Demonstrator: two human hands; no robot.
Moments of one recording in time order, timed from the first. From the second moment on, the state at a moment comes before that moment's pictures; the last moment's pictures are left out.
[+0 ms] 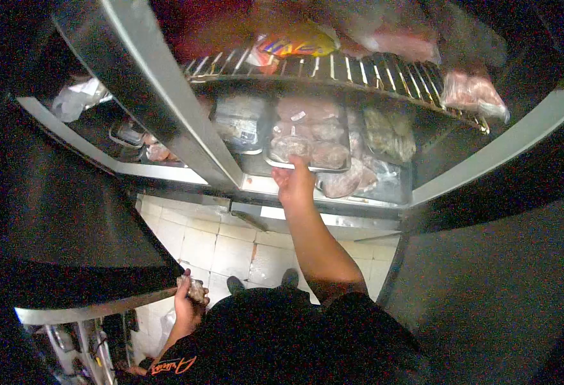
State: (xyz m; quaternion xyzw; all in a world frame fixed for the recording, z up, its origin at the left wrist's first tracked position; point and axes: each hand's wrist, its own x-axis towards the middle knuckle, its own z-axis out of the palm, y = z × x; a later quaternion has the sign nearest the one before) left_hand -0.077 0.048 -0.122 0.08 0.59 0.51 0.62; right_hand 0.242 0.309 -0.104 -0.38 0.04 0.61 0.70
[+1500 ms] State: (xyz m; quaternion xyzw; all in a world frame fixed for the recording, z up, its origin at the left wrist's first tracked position) left_hand -0.130 0.031 -0.130 -0.04 0.64 0.59 0.50; right_hand 0.235 0.263 -0.099 -0.41 -0.18 0.72 0.53
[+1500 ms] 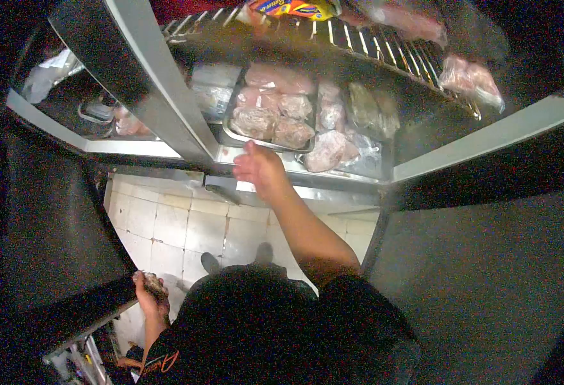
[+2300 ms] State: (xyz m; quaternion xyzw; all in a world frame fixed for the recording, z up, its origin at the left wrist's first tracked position) left_hand -0.089 0.242 -0.113 0.54 0.44 0.47 0.54; right_hand 0.036 0.270 -0.105 -0.38 -0.38 0.69 0.49
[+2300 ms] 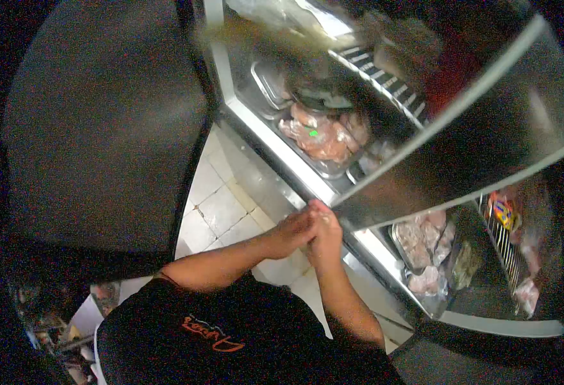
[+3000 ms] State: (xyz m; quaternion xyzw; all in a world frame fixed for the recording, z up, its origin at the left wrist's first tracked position) left_hand -0.217 0.511 -0.033 0.50 0.70 0.48 0.19; right_hand -0.020 0.283 -0.096 -0.53 -0.25 0.73 0.35
